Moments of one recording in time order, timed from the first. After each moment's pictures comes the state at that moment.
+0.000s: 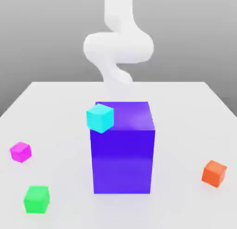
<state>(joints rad) -0.07 -0.72 -0.01 -2.34 -0.02 2.35 0.90</state>
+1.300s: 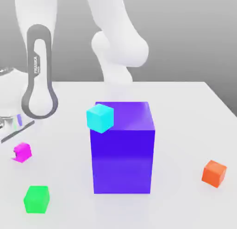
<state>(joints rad) -0.87 0.34 -0.09 -2.67 0.23 3.01 1.63</state>
